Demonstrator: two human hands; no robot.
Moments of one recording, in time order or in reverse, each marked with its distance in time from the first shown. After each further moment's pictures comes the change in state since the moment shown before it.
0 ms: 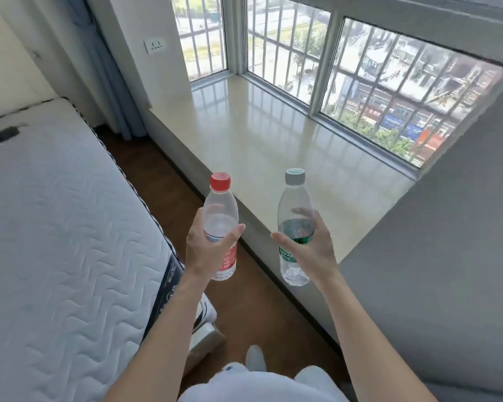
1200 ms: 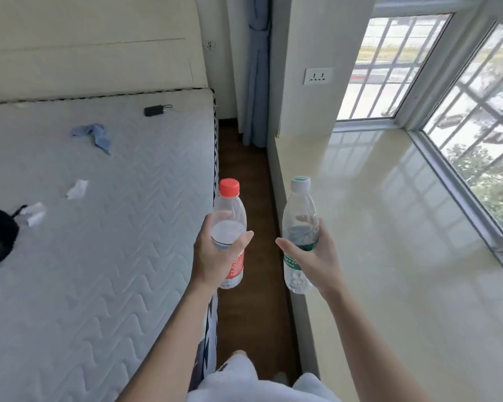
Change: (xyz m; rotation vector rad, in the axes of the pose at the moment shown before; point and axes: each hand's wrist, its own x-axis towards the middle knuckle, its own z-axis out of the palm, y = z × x) left_hand 0.412 -0.036 -0.085 0.013 0.548 -0.258; right_hand 0.458 -0.057 0.303 0.023 -0.629 -0.064
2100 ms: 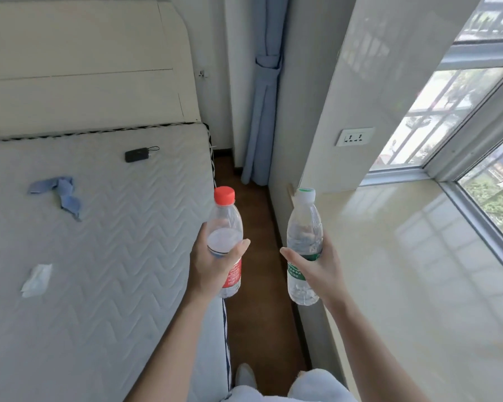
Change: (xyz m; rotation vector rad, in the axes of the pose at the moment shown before) left_hand 0.418 -0.006 -0.030 -0.071 -0.043 0.017; right_hand 0.364 -0.051 0.148 -0.020 0.062 0.056
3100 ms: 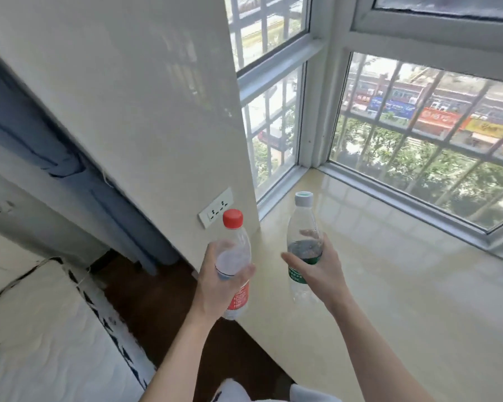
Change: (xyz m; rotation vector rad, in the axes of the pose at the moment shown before) left_hand 0.228 0.087 0.323 0.090 -0.826 0.194; right_hand 0.214 0.037 -0.206 0.220 0.658 0.157
